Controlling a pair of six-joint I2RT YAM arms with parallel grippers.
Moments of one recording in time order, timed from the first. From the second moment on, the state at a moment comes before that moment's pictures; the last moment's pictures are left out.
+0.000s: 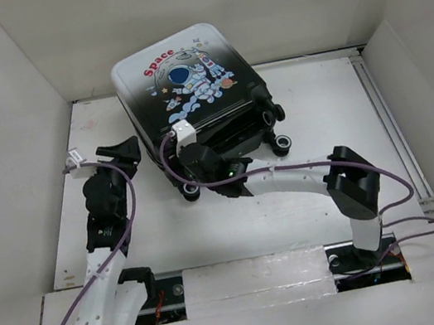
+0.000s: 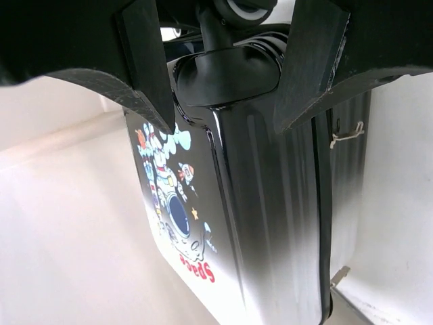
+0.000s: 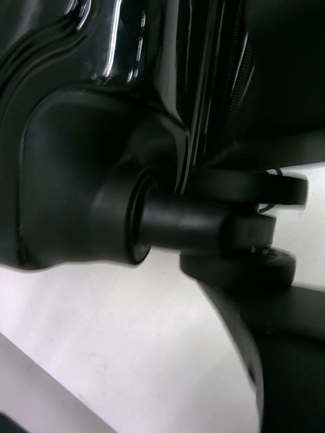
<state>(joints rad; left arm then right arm) -0.11 0.70 0.52 0.18 -0.12 -0.95 1.09 1.87 1.42 0.08 0.39 0.33</state>
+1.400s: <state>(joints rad) -0.05 1.74 1.14 0.17 0.06 -0.91 0.27 0.95 0.78 -0.31 0.50 0.36</state>
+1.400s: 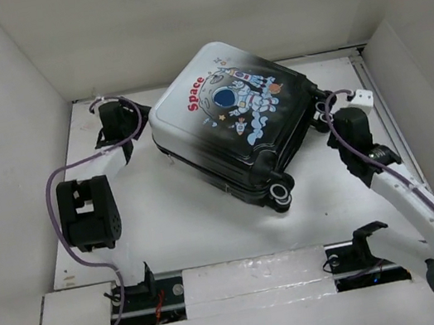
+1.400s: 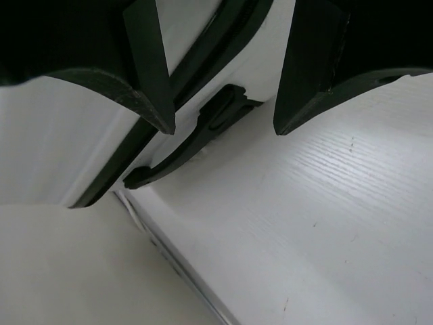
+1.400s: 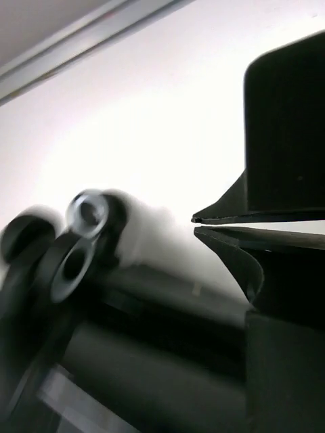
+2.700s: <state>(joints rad) -0.52 0.95 0.40 0.11 -0.41 -0.87 0.23 2.10 1.90 -0.24 -0.01 0.04</state>
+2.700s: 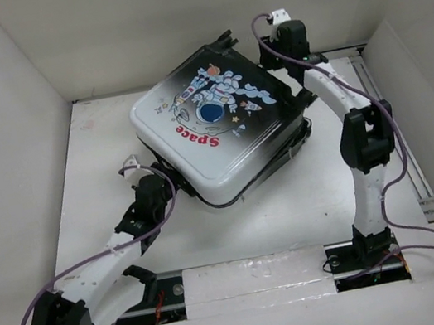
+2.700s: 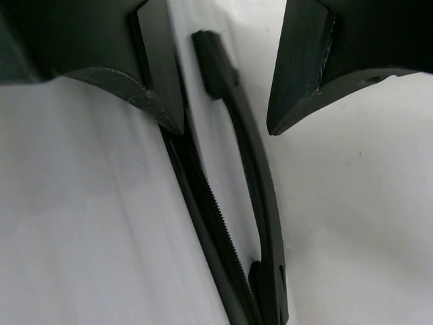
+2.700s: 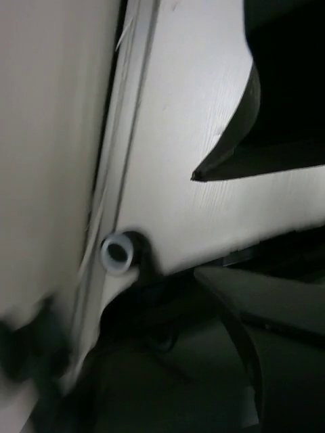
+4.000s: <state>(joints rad) -0.63 0.99 0.31 0.20 -0.31 -0.94 0.96 0.82 0.30 0.29 0.18 0.23</state>
